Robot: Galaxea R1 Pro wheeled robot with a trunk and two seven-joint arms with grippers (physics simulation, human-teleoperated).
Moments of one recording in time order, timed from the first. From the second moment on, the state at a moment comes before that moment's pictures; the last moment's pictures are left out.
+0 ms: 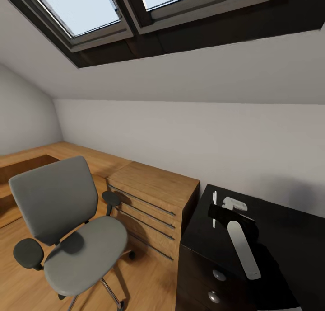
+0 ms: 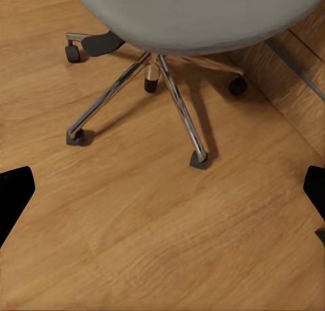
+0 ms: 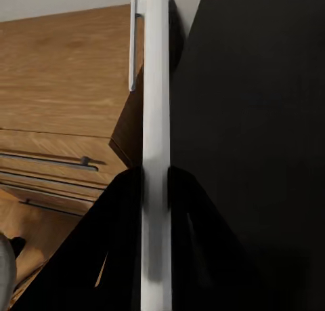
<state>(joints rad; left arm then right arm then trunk) 0.33 0.02 -0.03 -1.10 0.41 -0.23 0.25 -0.42 0.01 0.07 -1.54 -0.60 0.76 -0.57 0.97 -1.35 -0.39</state>
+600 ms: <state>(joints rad) 0.33 0.02 -0.03 -1.07 0.41 -0.23 0.25 -0.42 0.02 0.01 -1.54 -0.61 0.76 -0.57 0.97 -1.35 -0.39</state>
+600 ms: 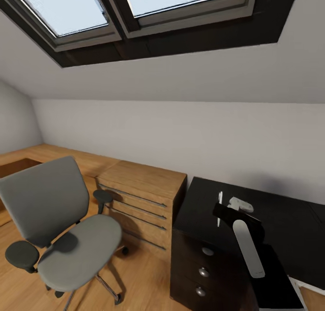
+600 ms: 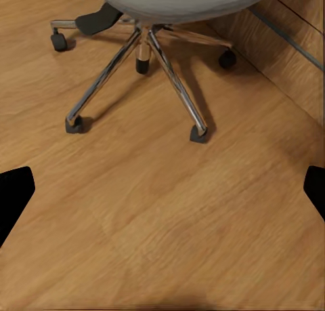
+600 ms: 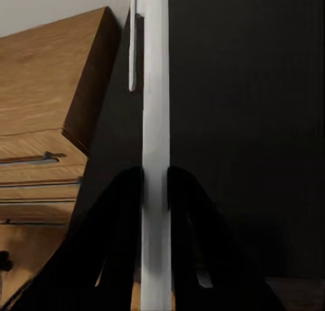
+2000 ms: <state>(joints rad) 0.33 0.01 -0.04 -1.02 0.41 -0.23 0.25 -0.42 -0.15 -0.13 -1.53 -0.61 0.79 -0.55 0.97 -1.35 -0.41</state>
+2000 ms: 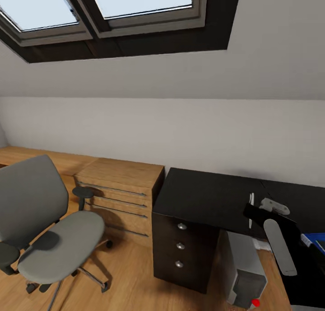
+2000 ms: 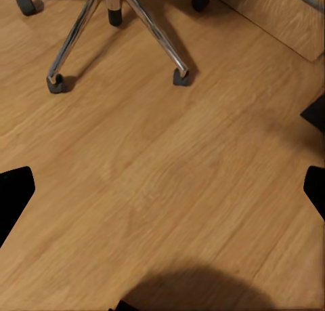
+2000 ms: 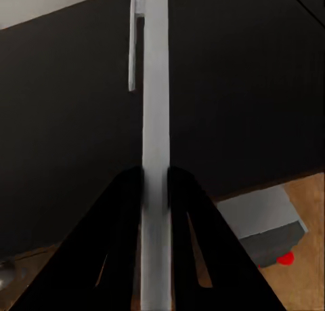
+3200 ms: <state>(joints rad) 0.33 0.01 -0.04 -1.01 0.41 -0.23 0.25 -0.43 -0.36 -0.22 -1.21 -0.55 0.63 -0.49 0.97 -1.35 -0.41</state>
